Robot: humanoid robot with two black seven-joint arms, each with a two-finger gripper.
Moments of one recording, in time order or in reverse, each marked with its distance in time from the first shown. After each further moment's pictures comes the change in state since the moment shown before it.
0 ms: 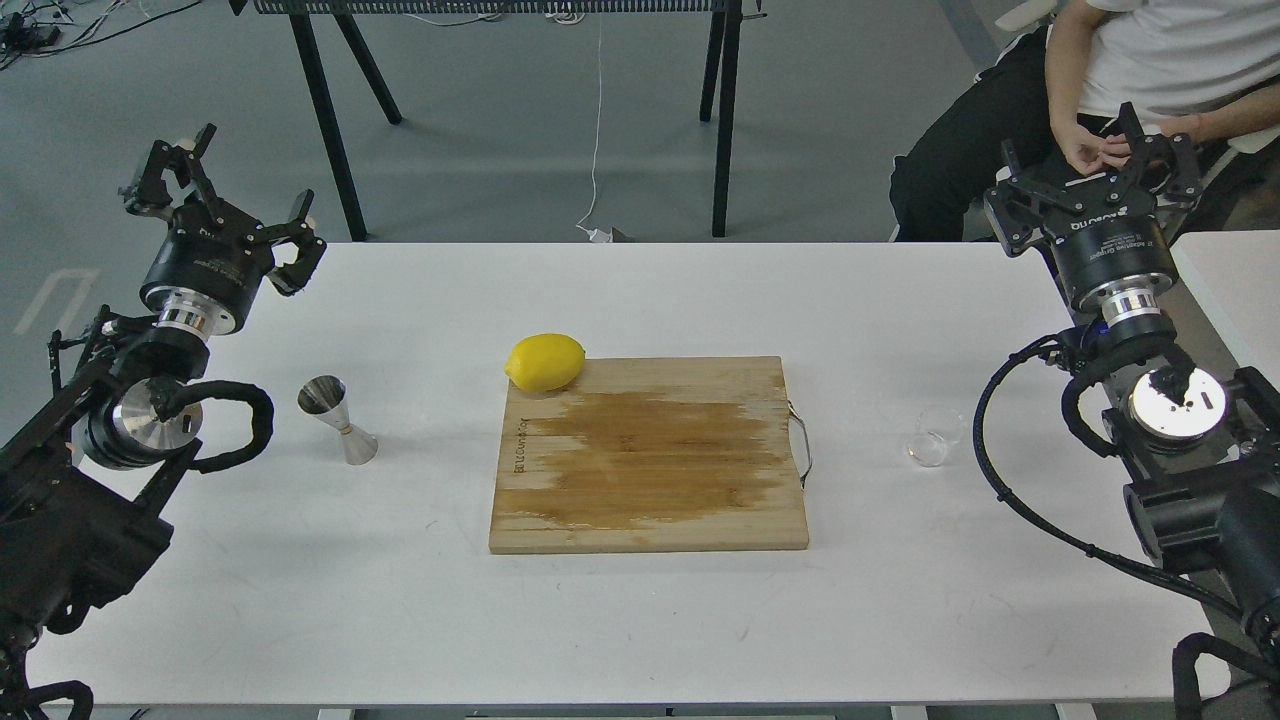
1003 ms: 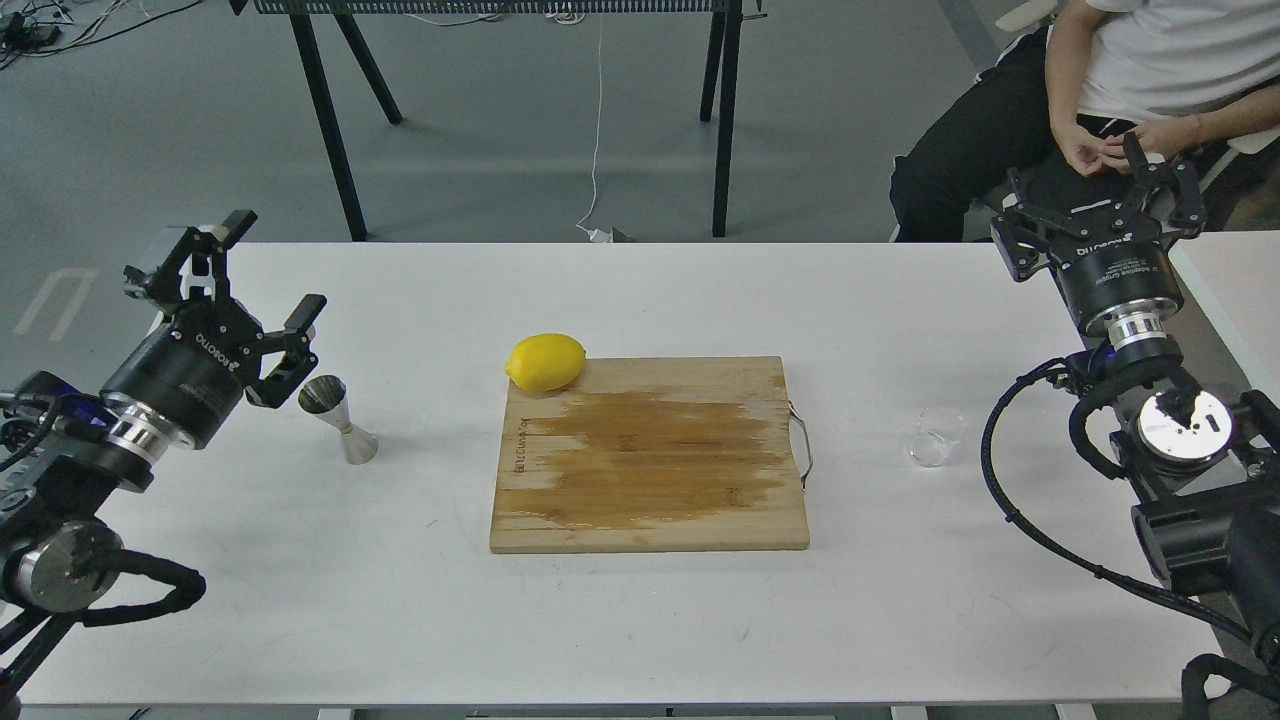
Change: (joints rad) left arm 0.428 0.299 0.021 -0.589 0.329 0.102 -0.024; right arm -0.045 -0.013 0.006 0.000 0.000 0.000 0.000
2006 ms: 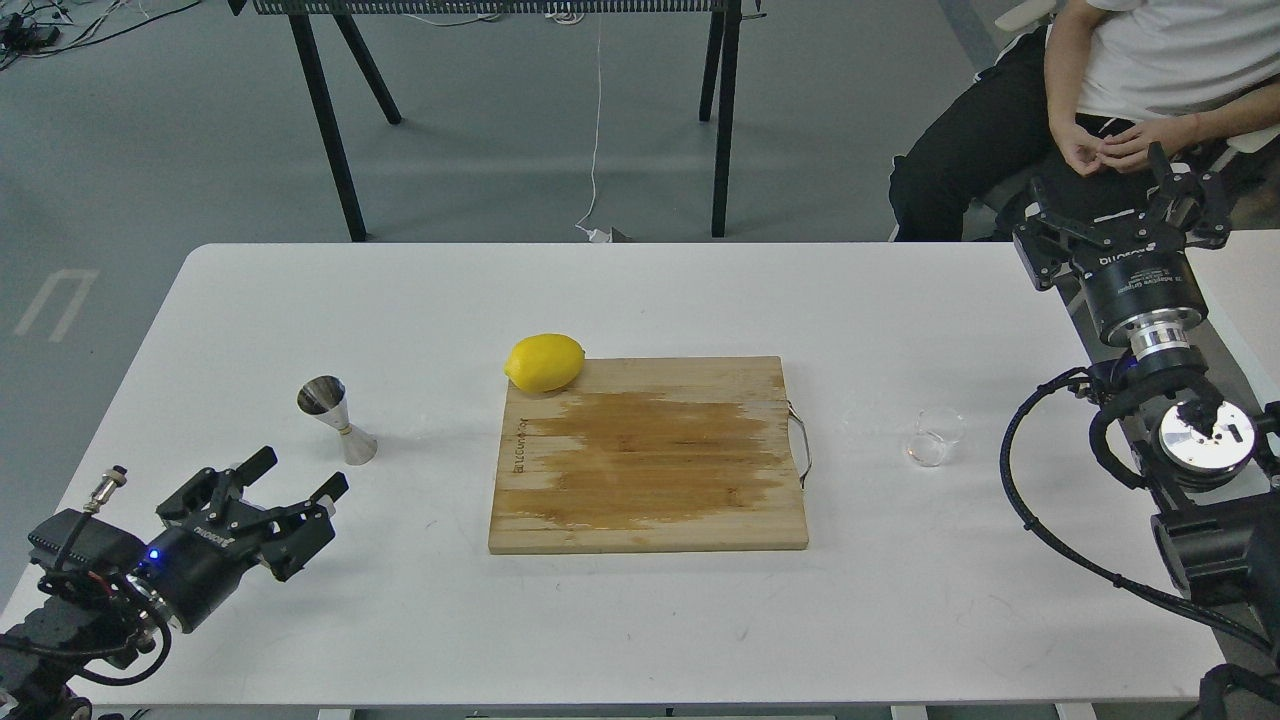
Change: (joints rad) left arm 0.077 -0.118 0.126 0.476 1.687 0.629 -0.136; right arm -0.022 -0.025 0.008 0.000 -0.002 0.000 0.001
